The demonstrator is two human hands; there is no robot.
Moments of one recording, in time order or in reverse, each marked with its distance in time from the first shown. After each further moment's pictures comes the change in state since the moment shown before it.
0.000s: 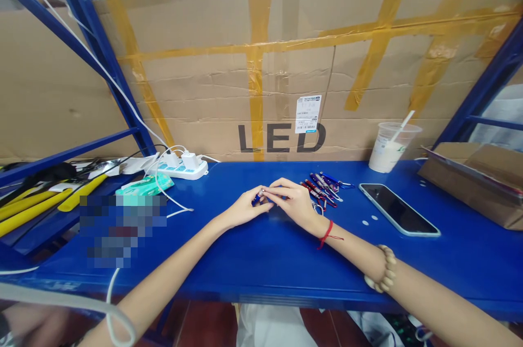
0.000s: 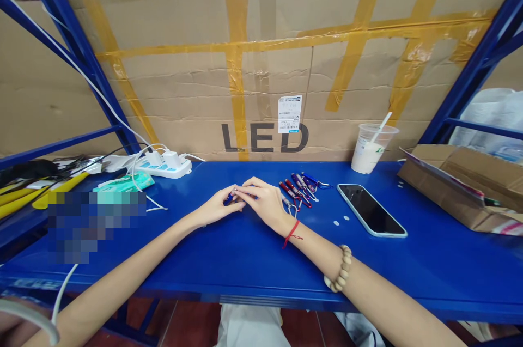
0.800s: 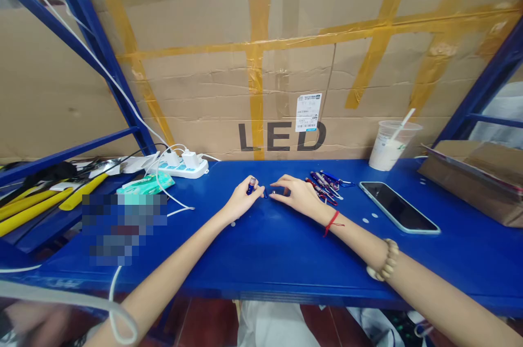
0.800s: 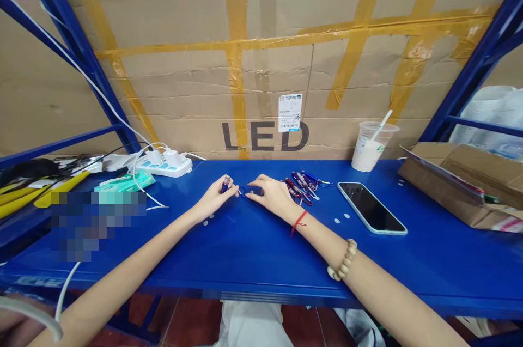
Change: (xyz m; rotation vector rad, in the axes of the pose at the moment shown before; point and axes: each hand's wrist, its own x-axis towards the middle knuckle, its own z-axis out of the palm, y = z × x) left_hand 0.003 0.004 -0.005 -0.065 0.247 -0.104; right_hand 0.007 0.017 -0.018 -0.304 -0.355 0.216
